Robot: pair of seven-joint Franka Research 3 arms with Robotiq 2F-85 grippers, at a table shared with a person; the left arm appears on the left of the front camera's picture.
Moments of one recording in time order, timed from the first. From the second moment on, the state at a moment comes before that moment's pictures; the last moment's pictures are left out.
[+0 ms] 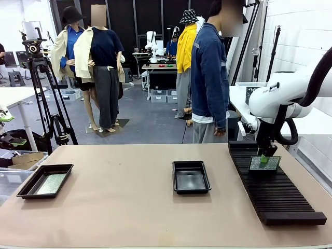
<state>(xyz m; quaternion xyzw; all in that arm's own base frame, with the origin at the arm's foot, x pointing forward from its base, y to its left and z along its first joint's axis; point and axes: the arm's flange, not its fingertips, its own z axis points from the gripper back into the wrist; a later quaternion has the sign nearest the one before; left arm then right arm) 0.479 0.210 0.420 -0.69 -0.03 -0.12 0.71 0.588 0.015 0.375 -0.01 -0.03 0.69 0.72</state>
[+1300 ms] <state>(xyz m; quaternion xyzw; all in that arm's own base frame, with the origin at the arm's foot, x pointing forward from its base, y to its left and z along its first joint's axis) 0.479 0.210 0.420 -0.69 -0.03 -0.12 0.71 0.585 0.004 0.367 0.01 -0.02 0.70 0.72</state>
